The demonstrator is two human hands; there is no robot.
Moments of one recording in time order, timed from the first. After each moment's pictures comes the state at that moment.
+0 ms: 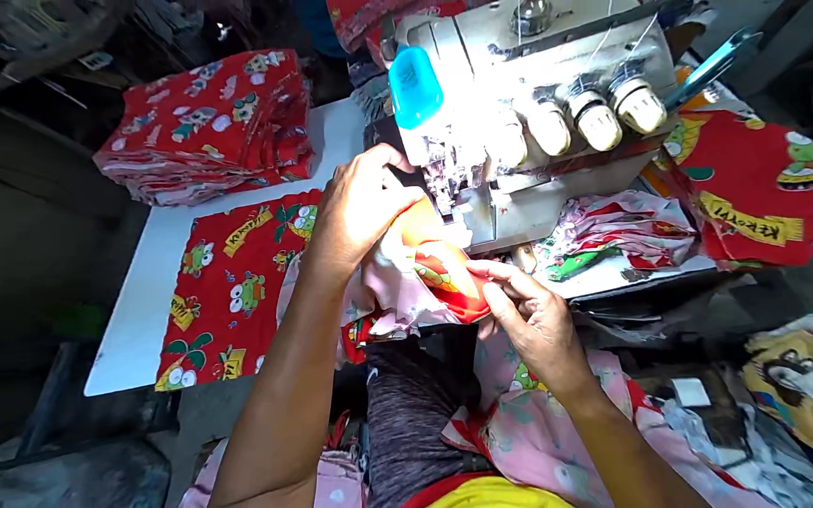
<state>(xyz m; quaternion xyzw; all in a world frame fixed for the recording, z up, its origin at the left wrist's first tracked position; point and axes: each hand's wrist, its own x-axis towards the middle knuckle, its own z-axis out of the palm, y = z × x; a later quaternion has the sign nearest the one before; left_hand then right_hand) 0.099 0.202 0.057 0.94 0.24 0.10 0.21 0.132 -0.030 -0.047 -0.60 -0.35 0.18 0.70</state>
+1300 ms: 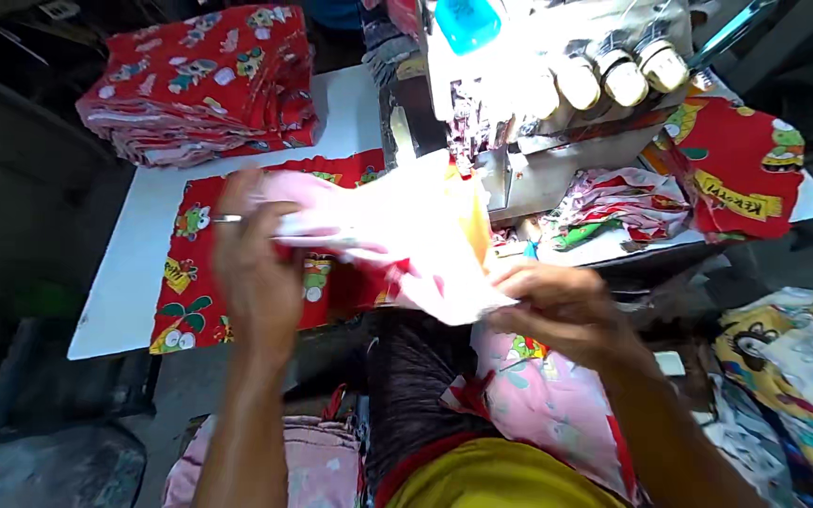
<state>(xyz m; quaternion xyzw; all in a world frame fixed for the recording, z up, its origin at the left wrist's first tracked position) -0.067 0.196 0.018 0.93 0.24 0.26 0.08 0.134 -0.056 -0.022 -0.46 -0.55 0.22 0.66</state>
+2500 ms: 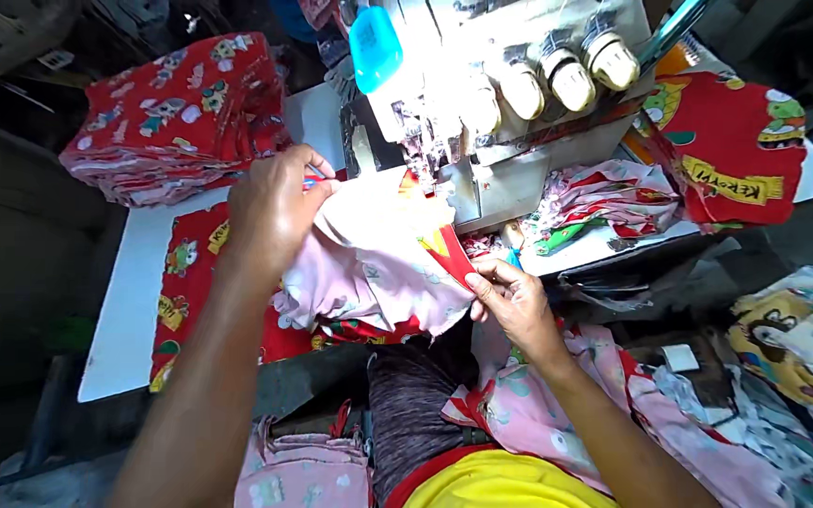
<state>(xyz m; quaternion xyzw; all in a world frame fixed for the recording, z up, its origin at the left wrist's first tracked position) 0.056 0.230 0.068 0.96 0.26 0.07 0.11 0.126 -0.030 -0.085 -0.60 -0.26 0.24 0.72</state>
